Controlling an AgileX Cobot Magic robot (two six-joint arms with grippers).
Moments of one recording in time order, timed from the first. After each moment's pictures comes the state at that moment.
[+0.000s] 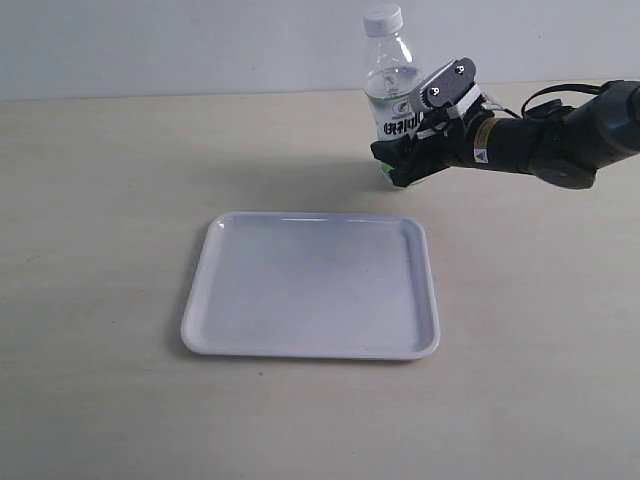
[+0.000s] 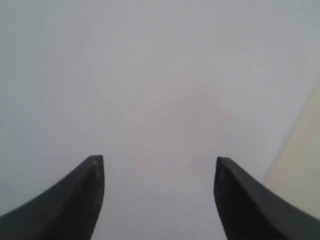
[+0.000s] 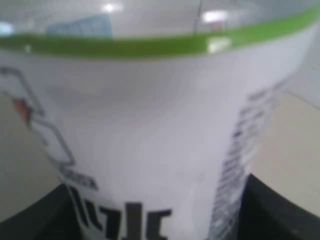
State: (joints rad) left arm -0.32 1.76 -1.59 1.75 -0.29 -1.12; right arm -0.01 2.31 -1.27 -0.98 -0.67 0.46
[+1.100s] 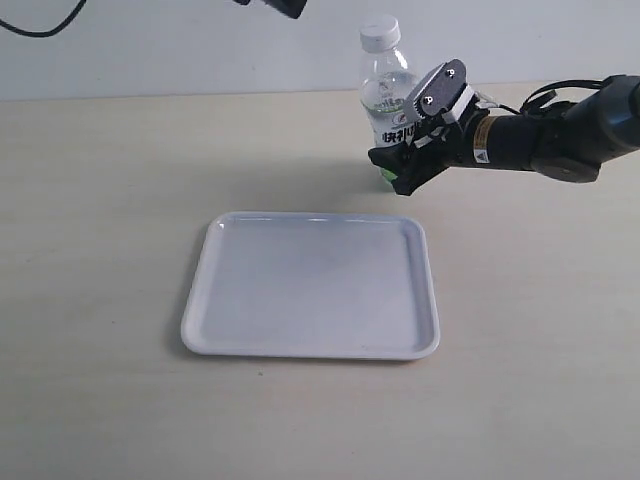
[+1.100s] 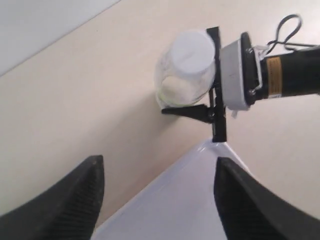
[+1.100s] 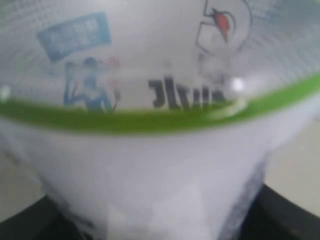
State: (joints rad) left arm -0.48 1.90 -1.88 -0.34 0.97 0.37; right arm -0.01 2.30 -1.28 -1.08 -0.67 0.41
